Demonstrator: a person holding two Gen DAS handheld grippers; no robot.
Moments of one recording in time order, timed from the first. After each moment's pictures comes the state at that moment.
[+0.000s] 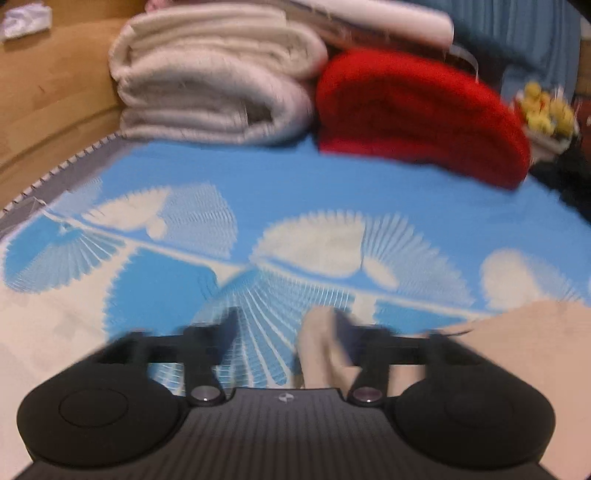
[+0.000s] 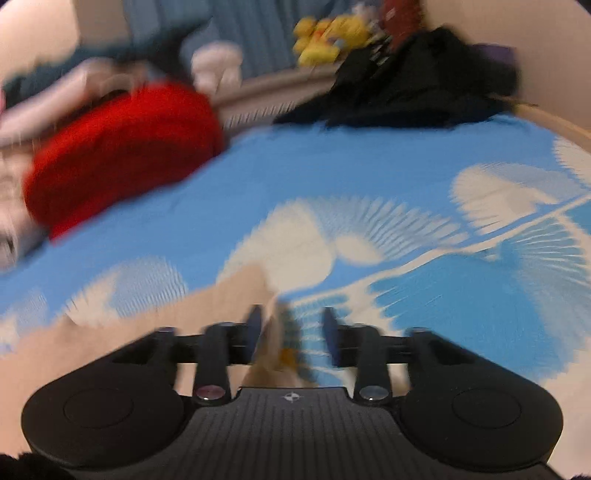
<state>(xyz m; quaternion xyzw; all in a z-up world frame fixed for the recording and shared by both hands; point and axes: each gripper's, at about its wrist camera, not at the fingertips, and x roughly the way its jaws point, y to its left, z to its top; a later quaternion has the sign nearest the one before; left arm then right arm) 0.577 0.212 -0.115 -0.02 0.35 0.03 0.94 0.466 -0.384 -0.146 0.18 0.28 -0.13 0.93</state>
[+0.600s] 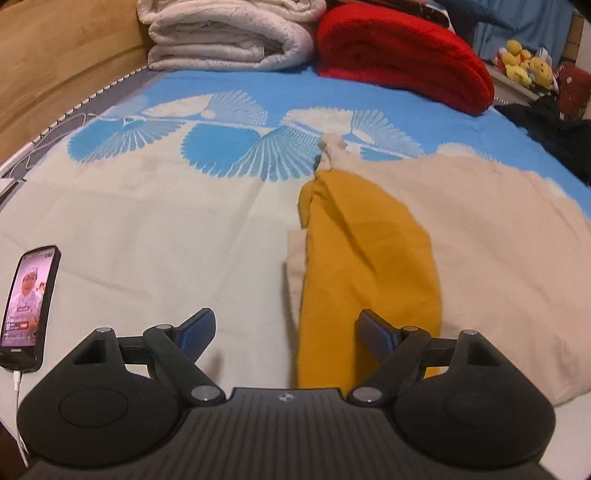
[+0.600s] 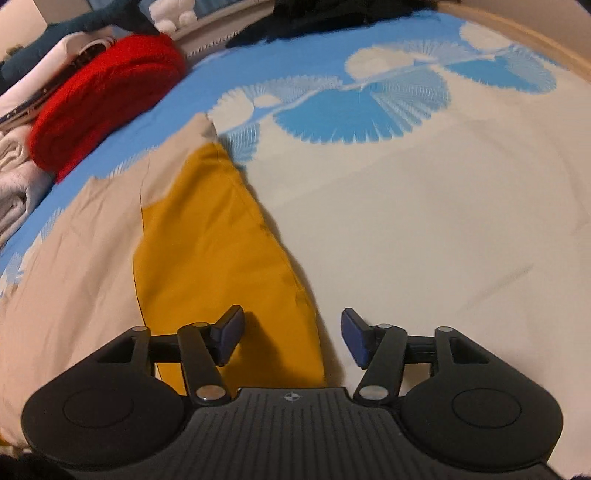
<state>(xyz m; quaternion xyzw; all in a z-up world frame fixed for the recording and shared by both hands) 0.366 0.239 -0.117 -0.02 0.45 0.00 0.89 0.273 -0.375 -0.164 0.25 0.43 -0.13 0.86</state>
